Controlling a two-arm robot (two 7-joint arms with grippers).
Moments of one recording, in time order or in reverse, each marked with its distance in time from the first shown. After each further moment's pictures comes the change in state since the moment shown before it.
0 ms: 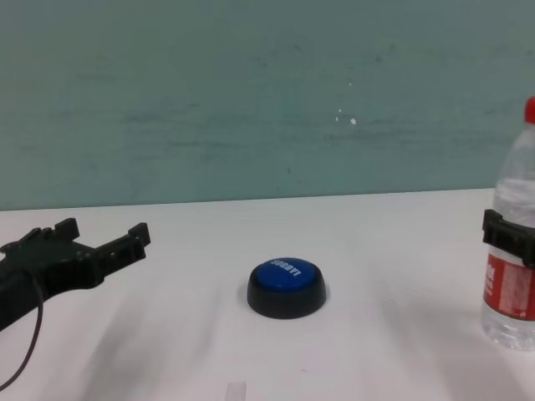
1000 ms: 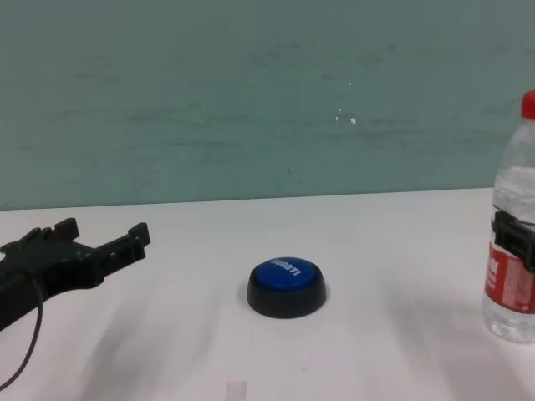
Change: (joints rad) left arm 0.000 0.000 0.000 0.000 0.000 0.000 0.000; right arm 0.000 -0.001 0.000 0.001 -0.001 0.000 -0.001
